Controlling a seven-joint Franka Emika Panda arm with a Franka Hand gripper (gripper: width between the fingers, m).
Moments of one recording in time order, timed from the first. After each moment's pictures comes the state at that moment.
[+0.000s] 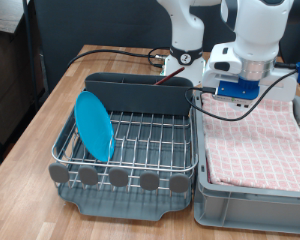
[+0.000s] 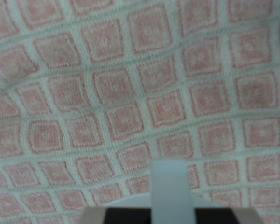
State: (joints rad) arm 0.23 0.09 0.02 -2.28 0.09 2.16 1.15
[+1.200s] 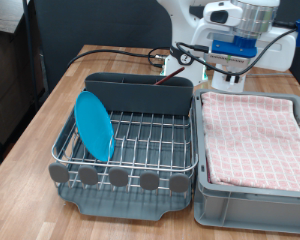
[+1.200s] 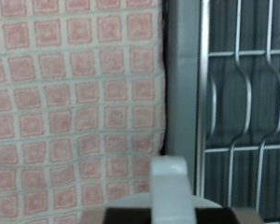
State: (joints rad) arm 0.21 -0.06 -0.05 -2.29 -0.17 2.30 1.06
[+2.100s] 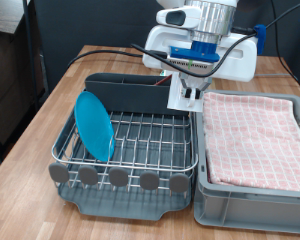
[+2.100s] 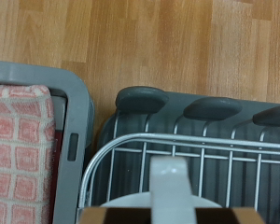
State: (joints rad) arm 0.17 0.13 -0.16 -2.11 -0.20 2.54 0.82
